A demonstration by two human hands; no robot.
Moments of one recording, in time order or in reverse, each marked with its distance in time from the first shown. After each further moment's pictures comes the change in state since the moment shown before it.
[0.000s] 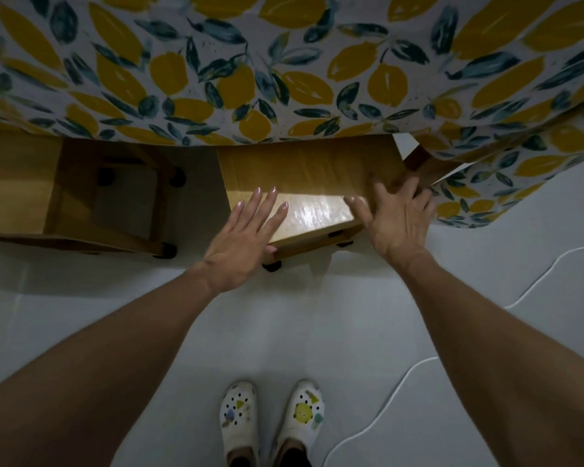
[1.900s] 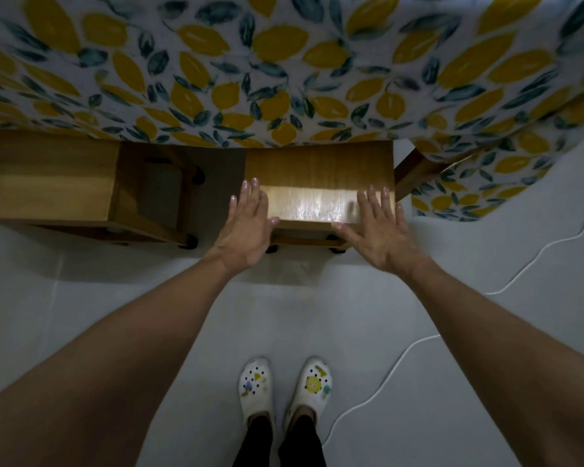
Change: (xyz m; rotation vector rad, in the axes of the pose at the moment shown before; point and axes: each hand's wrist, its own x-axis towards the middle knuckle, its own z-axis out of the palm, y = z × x) left_hand -0.047 0.000 -0.064 -0.256 -0.090 -0.281; right_hand -0.067 -0.024 -0.047 0.096 -0.363 -0.242
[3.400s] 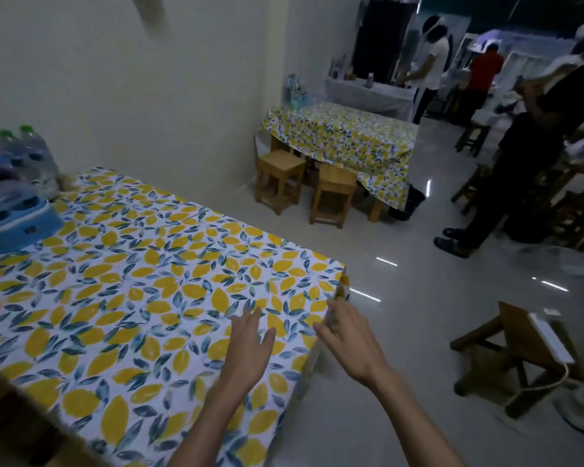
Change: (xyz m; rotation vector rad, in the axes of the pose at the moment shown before) left_hand 0.222 0.493 -0.446 -0.862 0.670 -0.414; right_hand 0.098 0.272 -0.678 0.223 0.282 -0.492
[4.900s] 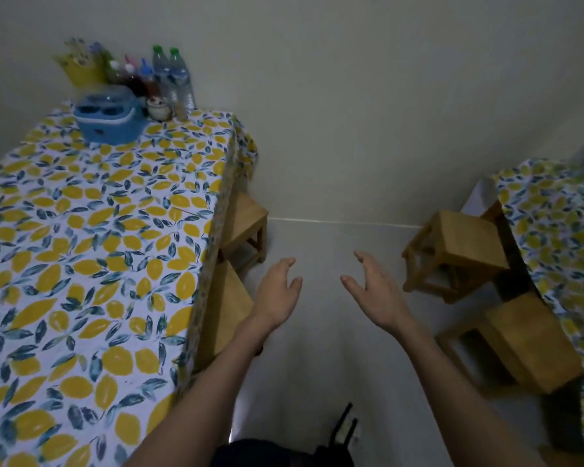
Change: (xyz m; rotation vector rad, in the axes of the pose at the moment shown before) left_hand 0.685 0.254 0.146 -0.167 0.783 -0.519; right_hand 0.871 0.129 -0.135 -0.075 -0.595 -0.835
